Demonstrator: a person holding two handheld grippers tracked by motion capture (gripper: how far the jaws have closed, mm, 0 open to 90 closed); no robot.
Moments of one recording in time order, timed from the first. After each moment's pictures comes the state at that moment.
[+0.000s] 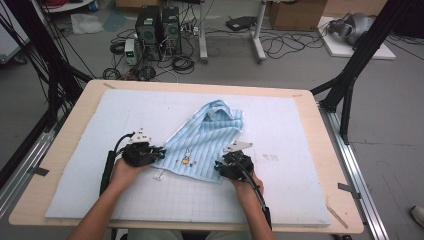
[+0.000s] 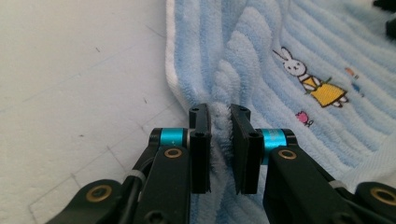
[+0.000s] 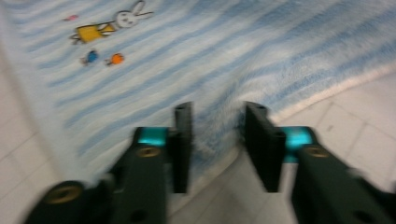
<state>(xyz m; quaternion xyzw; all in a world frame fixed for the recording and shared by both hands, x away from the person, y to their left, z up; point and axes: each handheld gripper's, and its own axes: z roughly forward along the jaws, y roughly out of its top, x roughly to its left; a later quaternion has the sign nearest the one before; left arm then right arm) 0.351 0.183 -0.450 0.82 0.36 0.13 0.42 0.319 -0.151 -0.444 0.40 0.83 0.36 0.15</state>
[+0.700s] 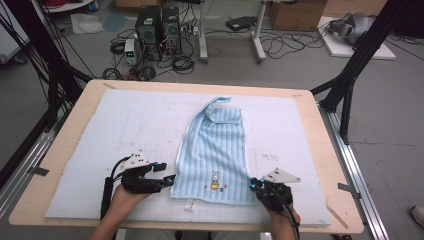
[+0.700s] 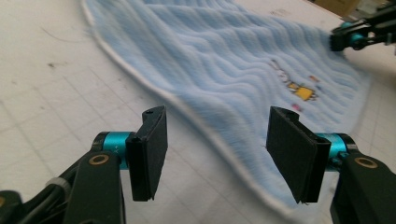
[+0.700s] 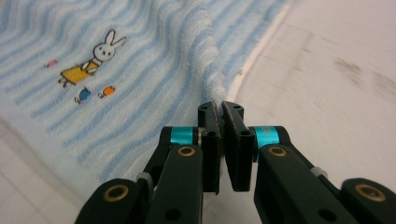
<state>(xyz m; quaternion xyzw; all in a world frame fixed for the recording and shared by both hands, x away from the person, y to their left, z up) 0.277 0.171 -0.441 0.77 0.35 0.09 0.52 0.226 -0.247 -0.441 0.46 0.78 0.38 0.20</state>
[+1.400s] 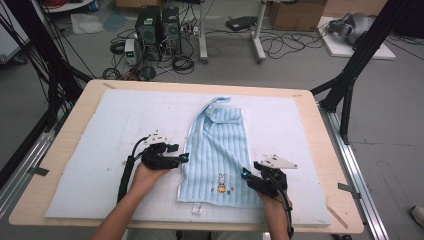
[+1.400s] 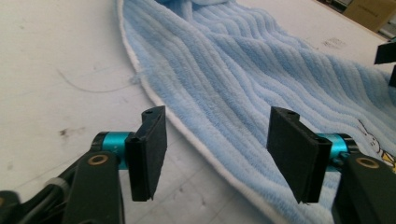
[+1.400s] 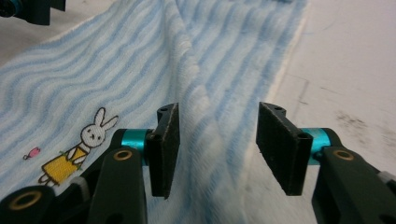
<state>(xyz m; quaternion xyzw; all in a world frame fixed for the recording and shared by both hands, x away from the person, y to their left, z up) 0.344 0.121 -0.448 0.77 0.39 0.09 0.50 0.269 -0.226 -0.437 0.46 0.76 0.41 0.20</state>
